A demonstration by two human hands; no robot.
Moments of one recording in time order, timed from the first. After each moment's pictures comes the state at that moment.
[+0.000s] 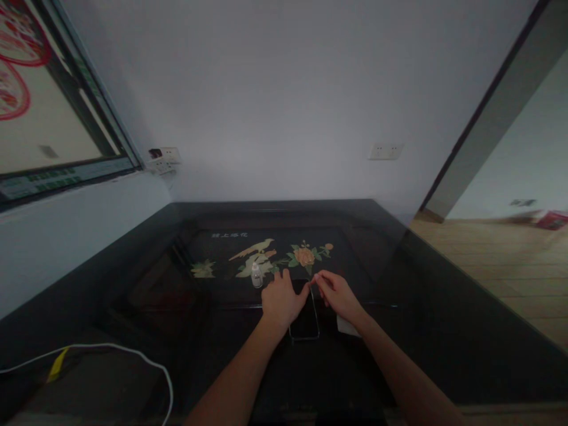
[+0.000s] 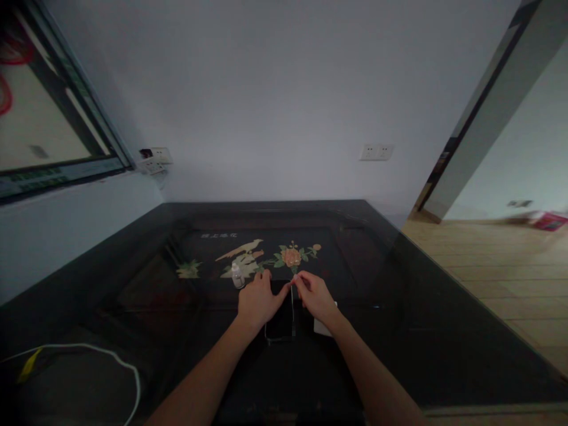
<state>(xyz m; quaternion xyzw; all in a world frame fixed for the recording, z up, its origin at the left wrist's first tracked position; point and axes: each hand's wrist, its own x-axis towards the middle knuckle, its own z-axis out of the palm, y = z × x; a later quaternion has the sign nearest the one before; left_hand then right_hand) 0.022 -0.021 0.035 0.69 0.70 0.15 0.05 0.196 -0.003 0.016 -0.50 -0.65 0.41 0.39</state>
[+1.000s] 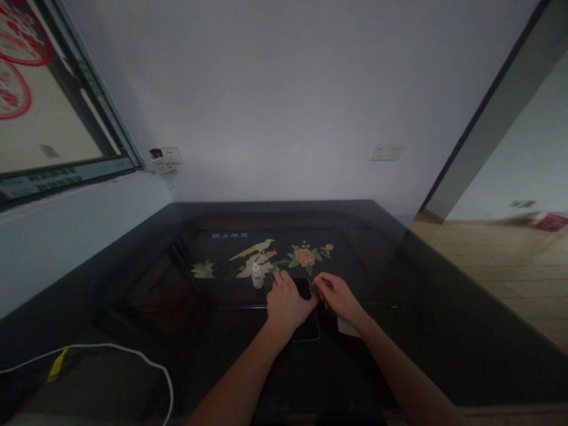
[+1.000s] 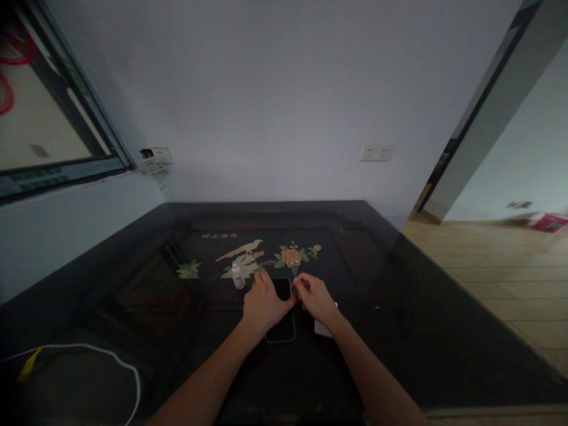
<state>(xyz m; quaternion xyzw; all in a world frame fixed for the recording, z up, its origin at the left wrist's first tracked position) 0.037 -0.028 0.035 0.66 0.73 0.19 0.09 0.198 0.001 0.006 -0.52 -0.66 0.40 0.36</state>
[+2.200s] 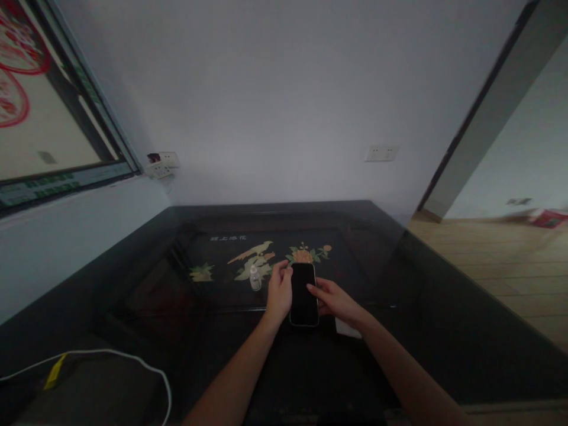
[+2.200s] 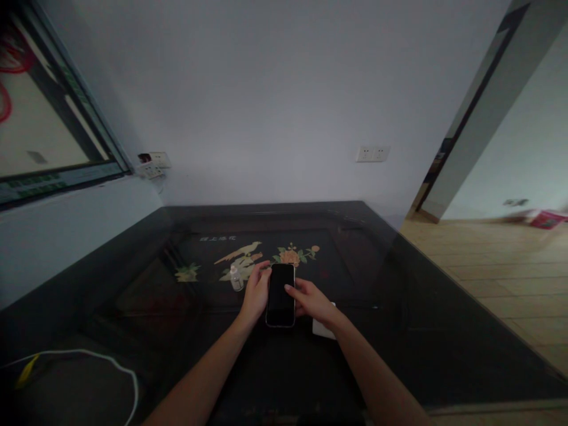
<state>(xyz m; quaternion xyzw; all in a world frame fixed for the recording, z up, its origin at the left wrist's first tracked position) 0.020 0.015 0.001 0.50 0.54 0.56 0.39 0.194 -0.010 0.018 -0.40 -0.50 0.69 0.33</state>
